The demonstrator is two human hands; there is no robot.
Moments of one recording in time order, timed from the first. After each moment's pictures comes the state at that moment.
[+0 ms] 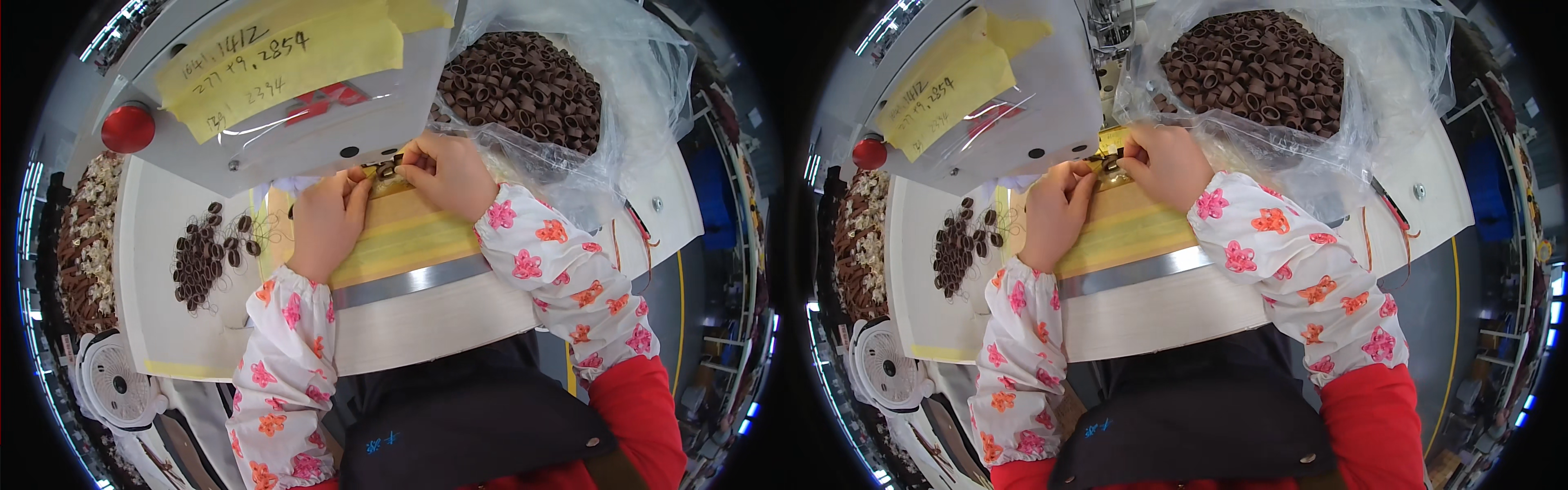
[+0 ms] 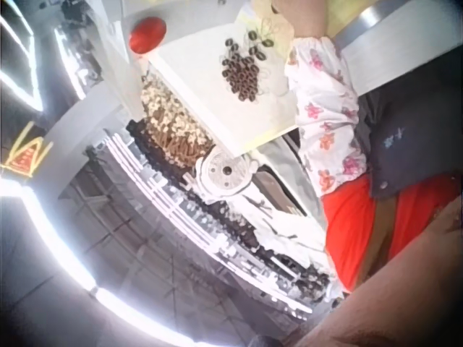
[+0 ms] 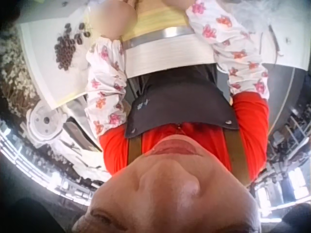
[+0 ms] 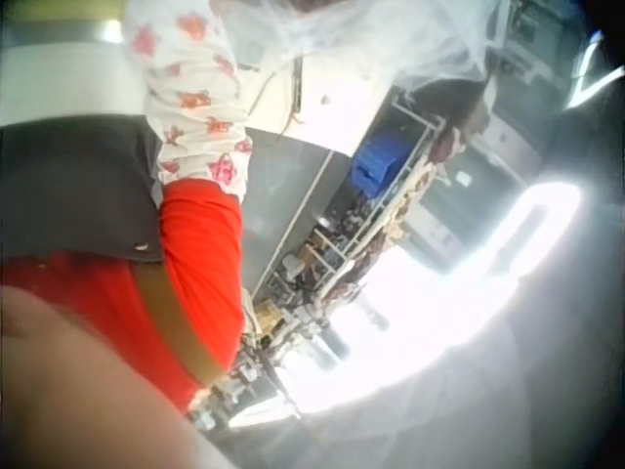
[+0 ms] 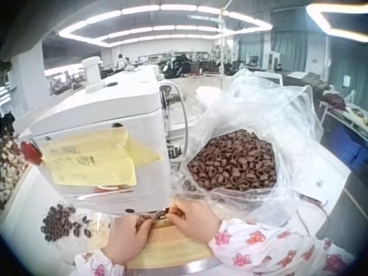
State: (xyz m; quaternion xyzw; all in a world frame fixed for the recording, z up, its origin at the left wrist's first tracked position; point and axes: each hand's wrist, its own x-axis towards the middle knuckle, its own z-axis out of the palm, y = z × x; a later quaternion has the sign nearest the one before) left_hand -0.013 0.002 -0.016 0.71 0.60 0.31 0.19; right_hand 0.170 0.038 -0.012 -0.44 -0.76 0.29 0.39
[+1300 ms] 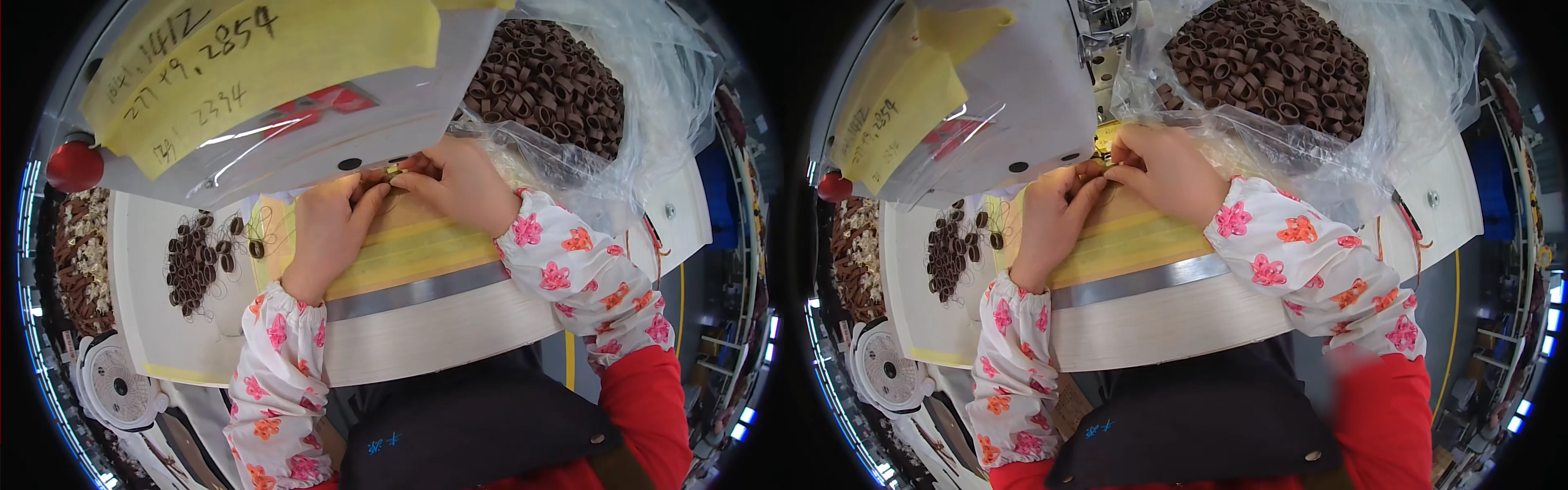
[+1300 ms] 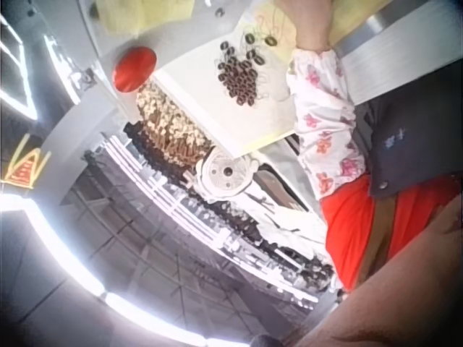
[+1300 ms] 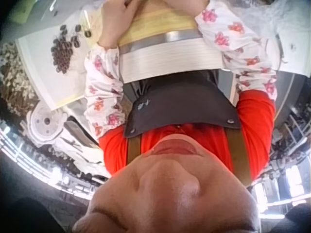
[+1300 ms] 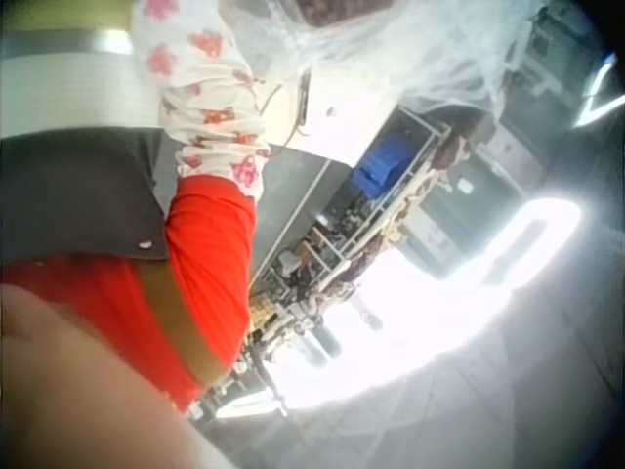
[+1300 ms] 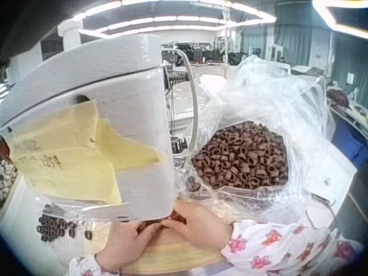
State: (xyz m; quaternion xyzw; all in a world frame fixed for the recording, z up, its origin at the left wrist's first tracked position) left_hand -0.005 0.006 -0.008 0.73 0.55 0.32 0.24; right_hand 0.171 0.036 -0.010 -0.39 -0.77 0.33 0.37
